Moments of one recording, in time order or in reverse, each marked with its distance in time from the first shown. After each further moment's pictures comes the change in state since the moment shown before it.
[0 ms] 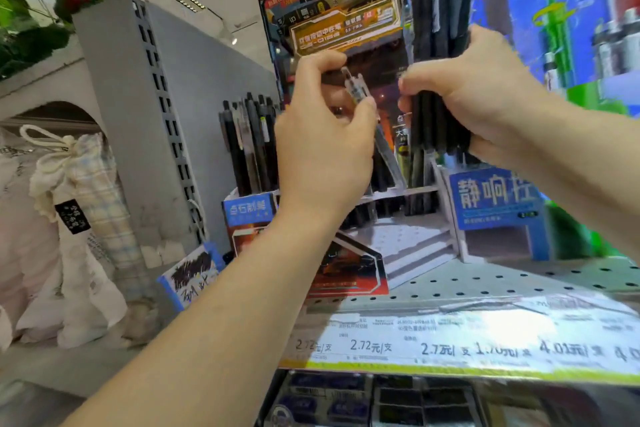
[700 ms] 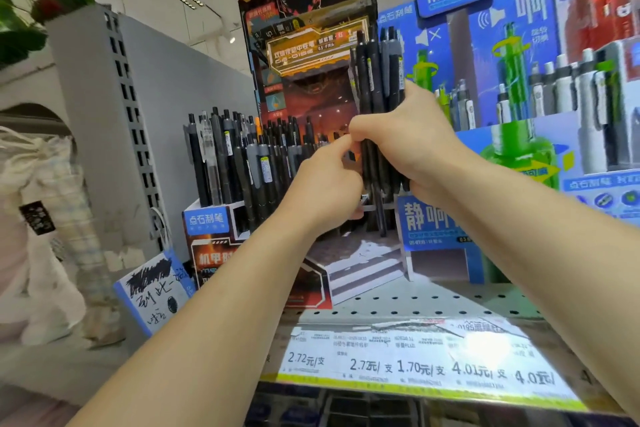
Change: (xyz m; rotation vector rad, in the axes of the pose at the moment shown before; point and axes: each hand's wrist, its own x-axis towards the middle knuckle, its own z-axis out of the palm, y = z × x) left_hand 0.001 -0.016 0.038 0.207 -0.514 -0.436; right_hand 0.007 0.019 -0.004 -0.173 -0.002 0.101
